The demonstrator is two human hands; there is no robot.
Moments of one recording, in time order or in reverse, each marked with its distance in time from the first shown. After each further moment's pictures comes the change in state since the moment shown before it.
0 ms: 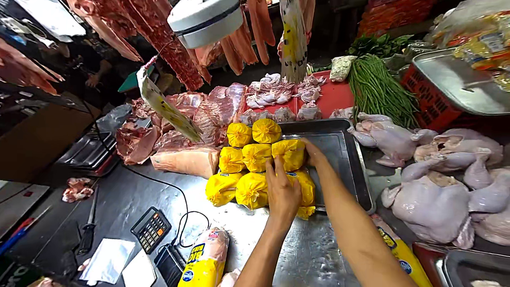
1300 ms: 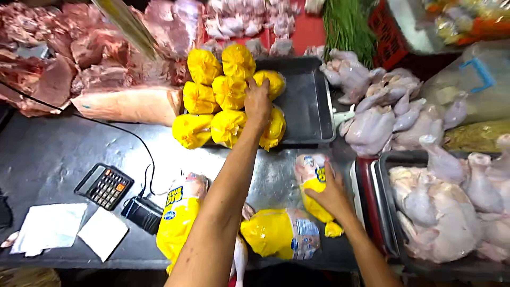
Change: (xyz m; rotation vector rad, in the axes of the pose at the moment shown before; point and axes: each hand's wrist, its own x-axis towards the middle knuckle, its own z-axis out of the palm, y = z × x) left_hand 0.068 -0.023 0.020 0.206 -0.270 0.059; right_hand -0.316 0.177 -0.067 -1.036 0.495 -0.003
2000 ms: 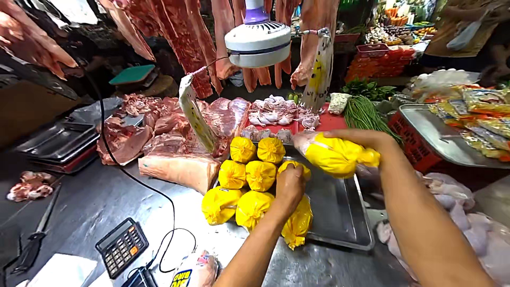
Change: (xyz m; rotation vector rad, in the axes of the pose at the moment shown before) left_hand 0.018 0.019 -0.040 -0.110 -0.127 0.086; right_hand 0.231 -0.277 -0.216 0.141 -0.467 -0.488
